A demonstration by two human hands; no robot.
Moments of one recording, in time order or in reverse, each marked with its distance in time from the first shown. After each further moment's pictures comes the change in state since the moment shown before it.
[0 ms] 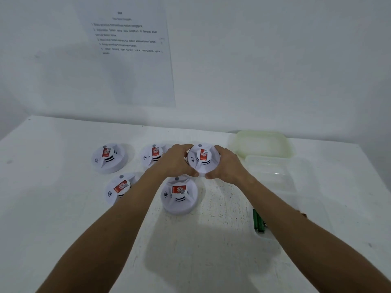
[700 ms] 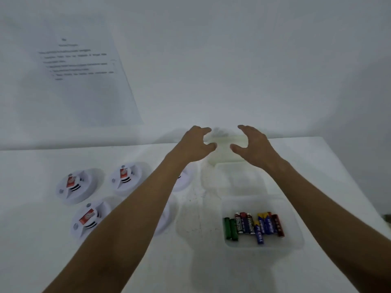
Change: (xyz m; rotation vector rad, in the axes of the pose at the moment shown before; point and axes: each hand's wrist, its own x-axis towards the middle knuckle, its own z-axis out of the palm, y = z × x) left_hand 0.072 0.125 0.030 0.128 0.043 0.117; right_hand -0.024 0.063 -0.136 -0.111 0.311 0.061
